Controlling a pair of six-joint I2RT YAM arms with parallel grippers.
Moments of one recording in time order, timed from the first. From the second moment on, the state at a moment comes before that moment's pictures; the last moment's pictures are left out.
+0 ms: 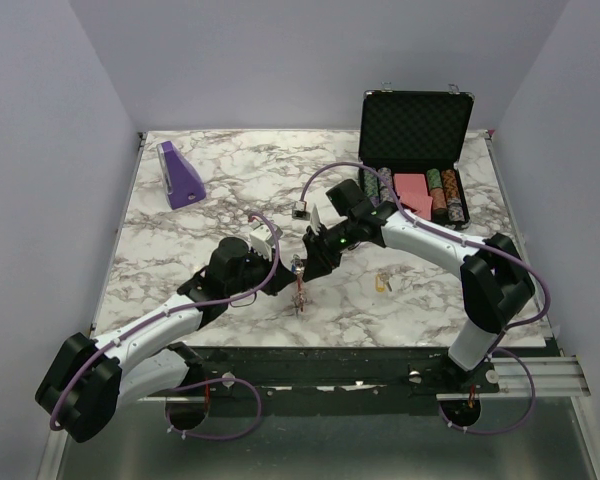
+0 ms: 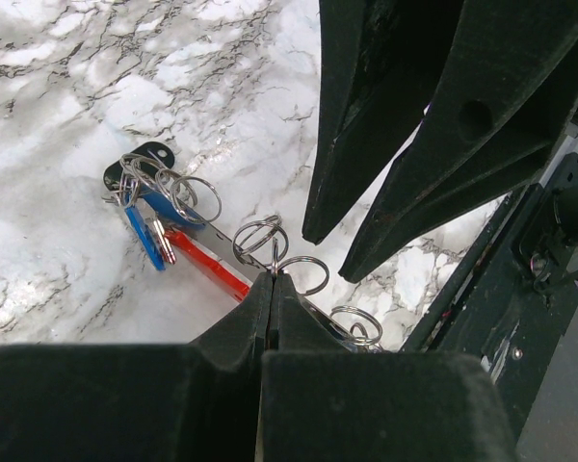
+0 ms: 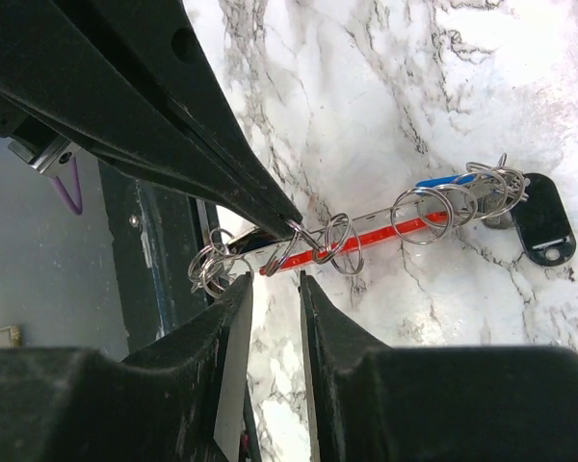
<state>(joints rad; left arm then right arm) -0.63 1.03 0.43 0.17 0.35 -0.39 0.70 1.73 1.24 -0.49 -0.83 -0.16</state>
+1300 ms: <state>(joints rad) -0.63 1.03 0.43 0.18 0.34 -0.40 0.73 1.76 1.24 -0.46 -0.76 -0.10</state>
